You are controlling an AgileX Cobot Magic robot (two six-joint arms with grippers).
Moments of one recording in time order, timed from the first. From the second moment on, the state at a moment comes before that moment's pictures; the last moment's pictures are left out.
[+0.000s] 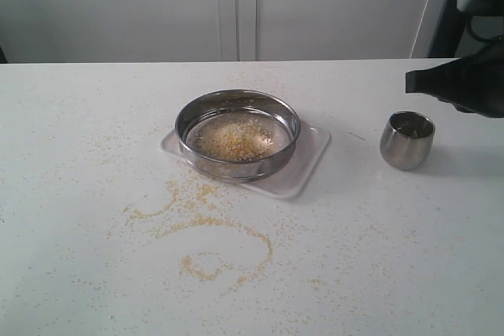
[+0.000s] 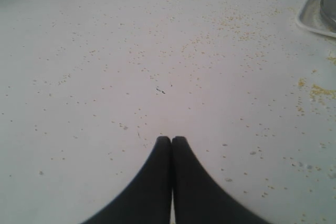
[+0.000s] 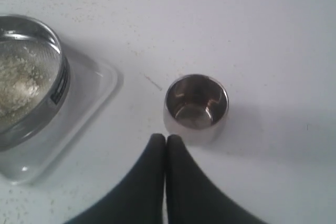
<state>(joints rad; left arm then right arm) 0.06 0.01 0.02 -0.11 0.43 0.11 0.12 1.29 -0.86 0.05 0.34 0.06</state>
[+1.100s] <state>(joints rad) 0.06 0.01 0.02 -0.11 0.43 0.11 0.12 0.92 -0.84 -0.04 0.98 0.09</state>
